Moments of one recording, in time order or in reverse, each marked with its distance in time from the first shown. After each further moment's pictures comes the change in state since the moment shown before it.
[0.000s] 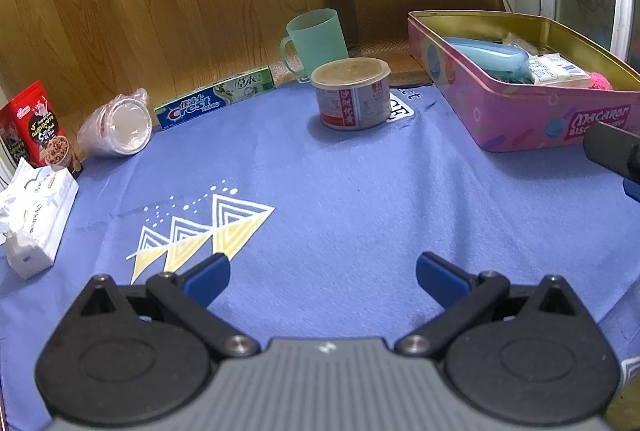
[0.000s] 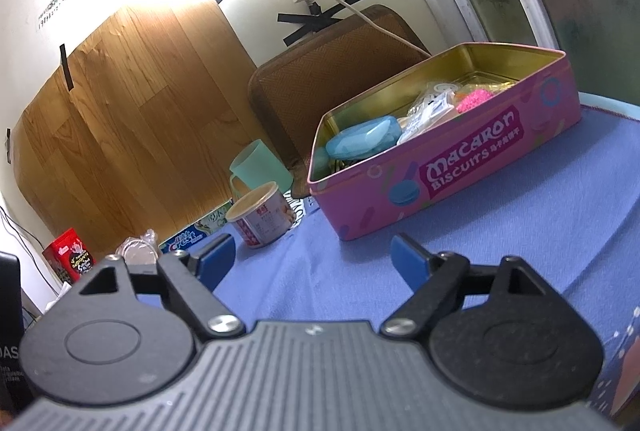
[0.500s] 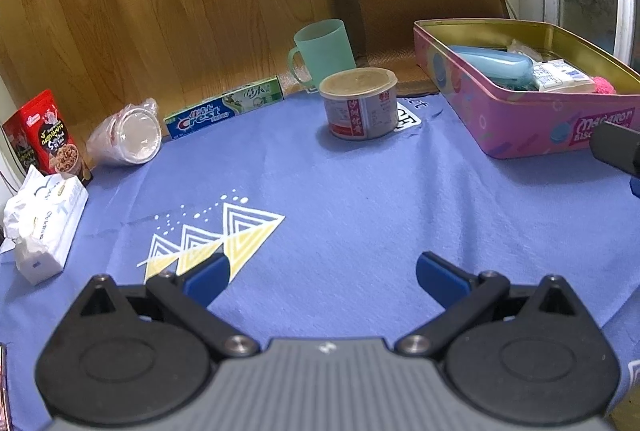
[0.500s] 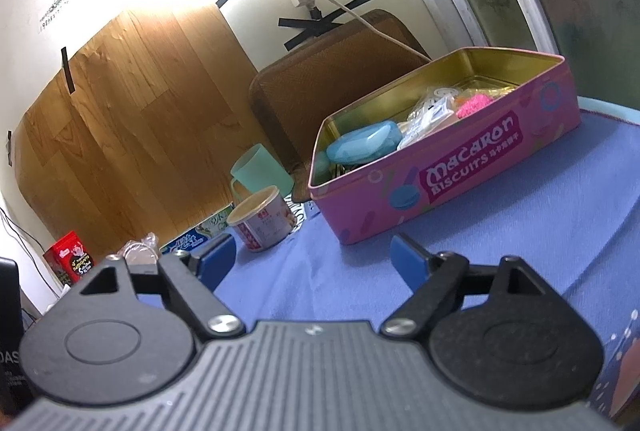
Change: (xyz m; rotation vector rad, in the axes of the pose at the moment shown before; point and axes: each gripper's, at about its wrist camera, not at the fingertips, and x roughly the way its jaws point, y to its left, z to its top) left arm -0.003 0.003 -0.001 0.006 -0.030 0.022; right arm -0.002 0.000 0.001 0.000 -0.009 0.002
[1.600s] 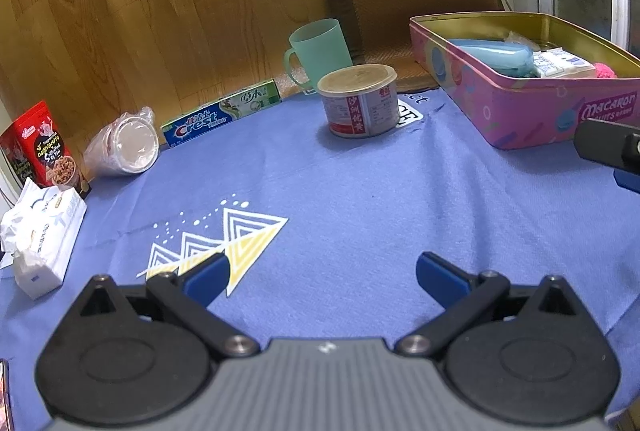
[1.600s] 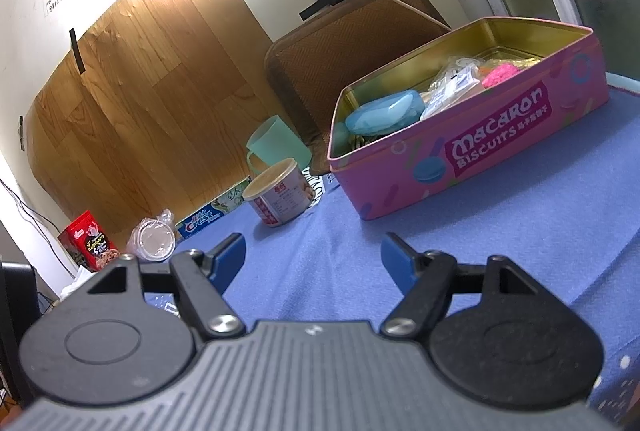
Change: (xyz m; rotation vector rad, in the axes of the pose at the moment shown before) left arm 0.008 0.000 -0.005 0.041 -0.022 0.012; right arm 0.014 0.002 0.000 0.005 0.092 0.058
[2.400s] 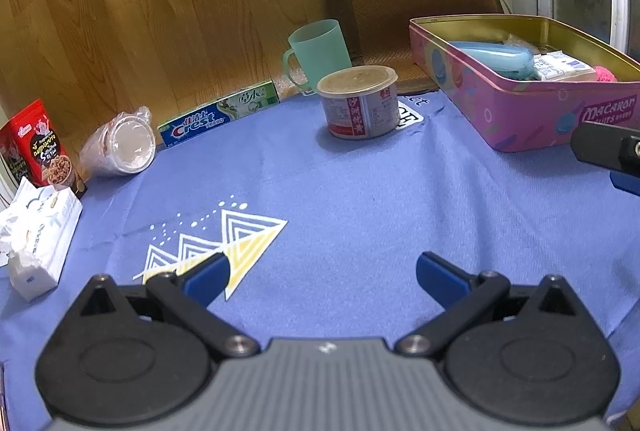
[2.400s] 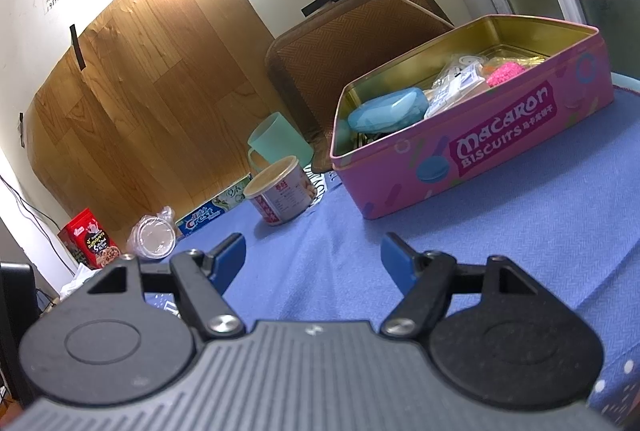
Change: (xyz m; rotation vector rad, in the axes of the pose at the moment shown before) left arm 0.004 0.003 0.002 -0.007 -0.002 -0.014; right arm 0.004 0.001 0.001 -0.004 0.012 0.005
